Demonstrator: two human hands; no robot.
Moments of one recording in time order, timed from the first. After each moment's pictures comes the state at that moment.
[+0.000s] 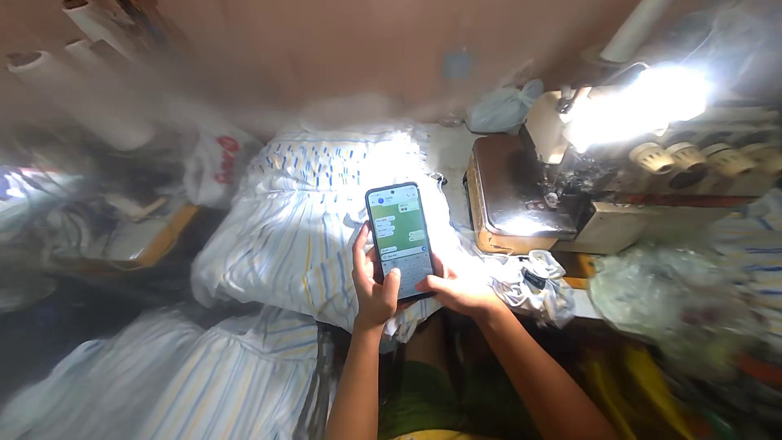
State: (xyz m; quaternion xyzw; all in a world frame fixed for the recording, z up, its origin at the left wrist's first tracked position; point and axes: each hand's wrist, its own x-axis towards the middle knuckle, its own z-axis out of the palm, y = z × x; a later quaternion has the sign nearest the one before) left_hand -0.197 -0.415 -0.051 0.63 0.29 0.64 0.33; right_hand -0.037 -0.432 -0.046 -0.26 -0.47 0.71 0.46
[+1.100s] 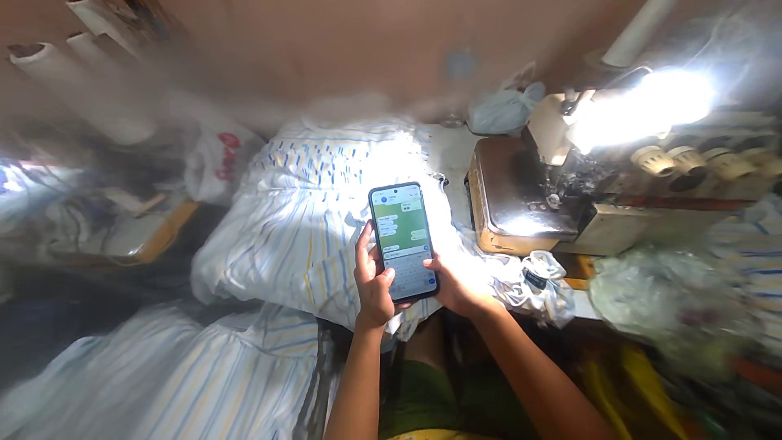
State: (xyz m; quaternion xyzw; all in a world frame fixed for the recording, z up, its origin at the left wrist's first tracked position) left_hand -0.198 -0.415 -0.056 0.59 0.25 0.66 0.39; right_hand -0.048 -0.434 -0.038 -0.31 -0.34 0.74 0.49
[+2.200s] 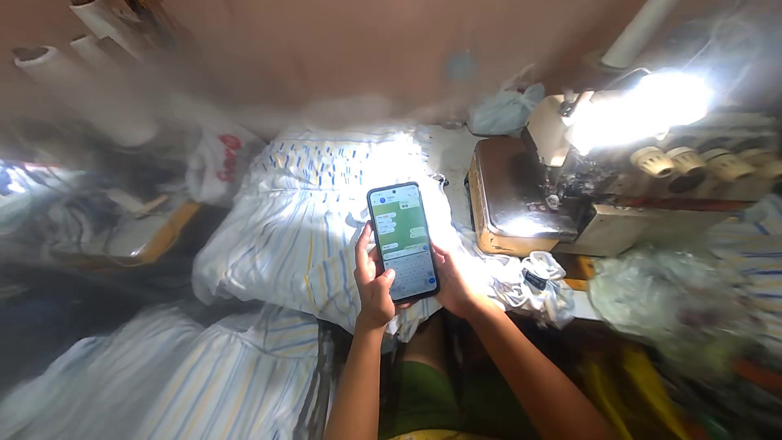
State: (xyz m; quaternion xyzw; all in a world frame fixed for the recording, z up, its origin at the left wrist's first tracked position) left_hand -0.198 -0.415 -0.056 0.61 0.26 0.66 0.36; right_hand -0.052 -0.432 -0.034 -0.32 -0.30 0.74 0.50
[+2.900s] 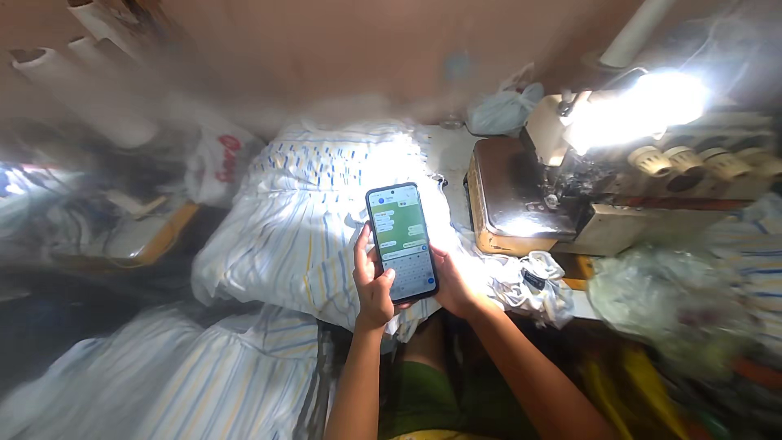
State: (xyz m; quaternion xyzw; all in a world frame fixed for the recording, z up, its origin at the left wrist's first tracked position) left_hand -0.198 -0.413 -0.058 0.62 0.25 0.66 0.35; right_hand -0.053 -0.434 -0.035 -0.29 -0.32 0.74 0.51
